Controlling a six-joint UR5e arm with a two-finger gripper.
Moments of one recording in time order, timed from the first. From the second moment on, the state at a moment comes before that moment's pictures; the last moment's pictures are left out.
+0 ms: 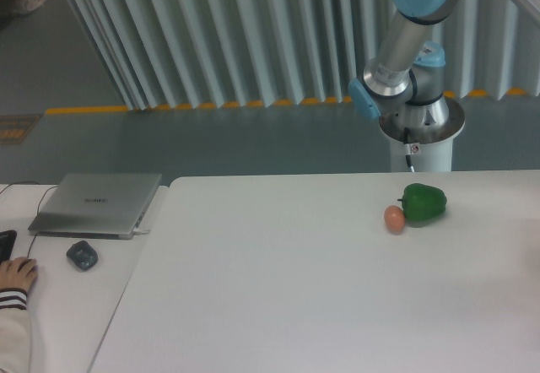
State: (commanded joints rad) arm 2.78 -2.07 -1.48 -1.10 1.77 1.16
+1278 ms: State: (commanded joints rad) arm 2.74 -1.98 -1.38 -1.39 1.67 1.10
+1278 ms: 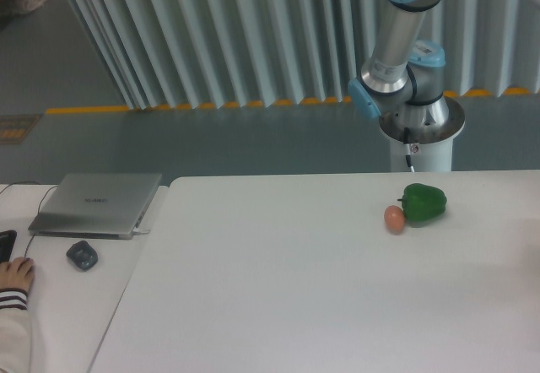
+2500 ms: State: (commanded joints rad) arm 2.44 -2.00 -1.41 -1.29 1.55 0.61
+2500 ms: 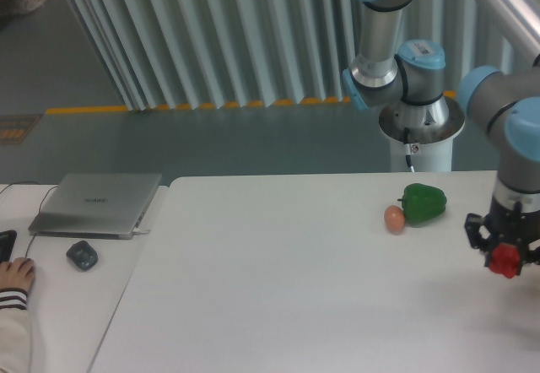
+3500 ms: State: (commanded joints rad) arm 2.26 -2.04 -1.47 -1.15 1.66 0.46
